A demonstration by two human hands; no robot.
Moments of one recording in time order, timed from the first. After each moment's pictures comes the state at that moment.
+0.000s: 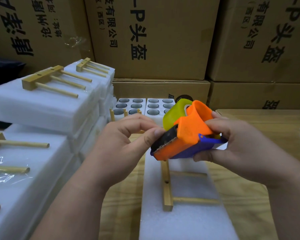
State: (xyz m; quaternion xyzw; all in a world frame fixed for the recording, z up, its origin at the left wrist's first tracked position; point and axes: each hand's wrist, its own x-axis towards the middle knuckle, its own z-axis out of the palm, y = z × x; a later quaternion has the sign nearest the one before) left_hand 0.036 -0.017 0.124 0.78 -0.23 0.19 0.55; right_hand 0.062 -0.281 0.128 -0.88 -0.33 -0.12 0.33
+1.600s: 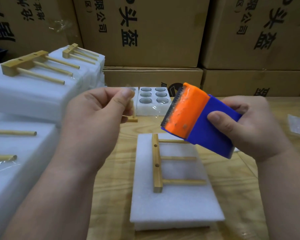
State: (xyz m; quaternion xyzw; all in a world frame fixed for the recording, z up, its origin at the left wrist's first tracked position) left_hand 0.030 -0.024 0.138 0.69 -0.07 0.28 0.66; right_hand 0.045 -0.287 0.138 -0.80 -0.28 -0.22 0.48
